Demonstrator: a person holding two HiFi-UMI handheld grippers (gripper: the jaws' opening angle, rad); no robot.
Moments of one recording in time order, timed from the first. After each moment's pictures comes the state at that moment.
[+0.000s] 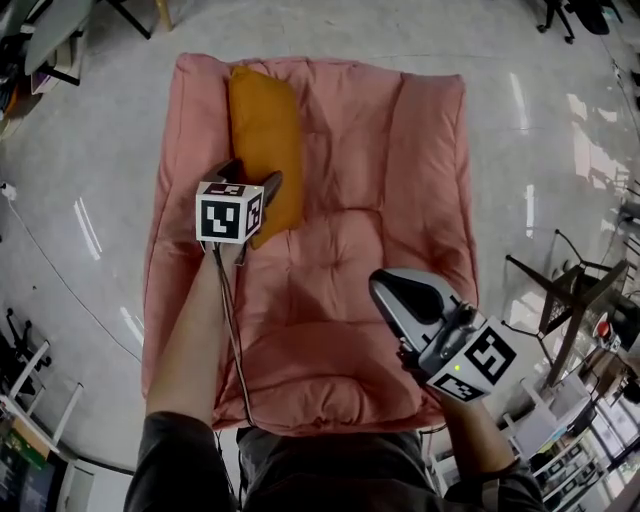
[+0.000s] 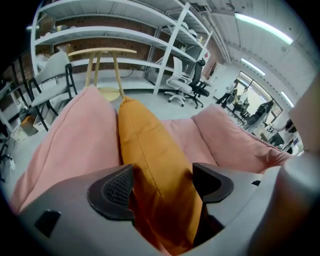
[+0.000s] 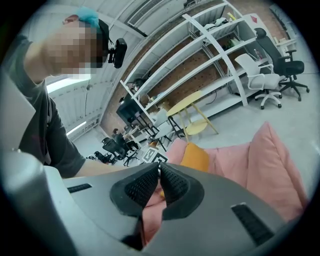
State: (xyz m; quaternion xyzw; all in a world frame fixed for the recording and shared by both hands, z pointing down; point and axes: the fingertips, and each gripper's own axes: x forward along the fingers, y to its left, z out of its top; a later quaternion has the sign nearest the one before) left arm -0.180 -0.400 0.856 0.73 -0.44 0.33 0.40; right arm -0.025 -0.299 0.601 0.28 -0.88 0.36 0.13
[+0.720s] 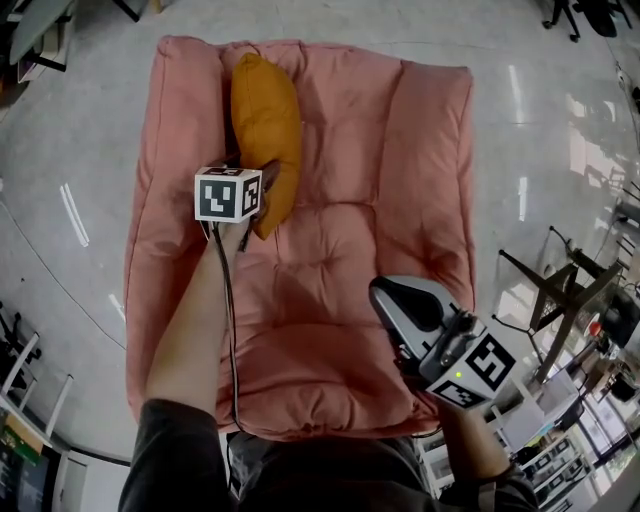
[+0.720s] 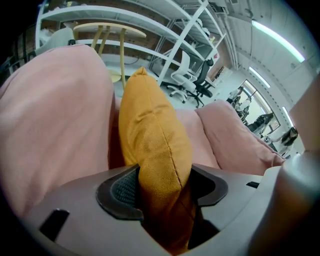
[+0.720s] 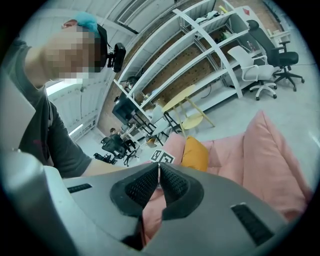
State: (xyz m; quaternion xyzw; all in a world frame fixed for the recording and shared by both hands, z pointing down) left arm -0.154 -0.395 0.921 0.72 -0.42 0.31 0.46; right arm -0.017 -0.302 0.620 0.29 -0.86 0.40 0.11
